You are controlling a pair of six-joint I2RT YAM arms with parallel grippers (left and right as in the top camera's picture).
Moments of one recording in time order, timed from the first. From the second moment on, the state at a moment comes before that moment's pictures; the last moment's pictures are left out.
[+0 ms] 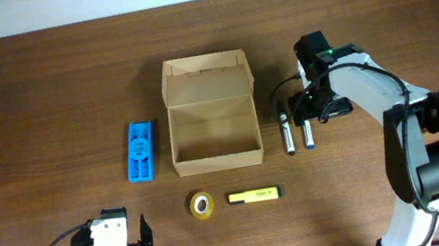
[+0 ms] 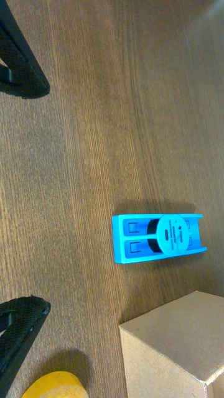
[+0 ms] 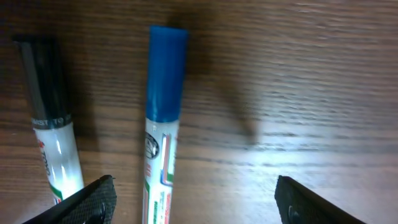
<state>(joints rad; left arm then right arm) 0.14 0.01 0.24 -0.80 0.07 0.25 0.15 1.95 1.31 -0.89 0.03 0.10</state>
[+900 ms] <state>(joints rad) 0.14 0.01 0.24 -0.80 0.07 0.25 0.15 1.98 1.27 -0.79 -0.05 0.15</state>
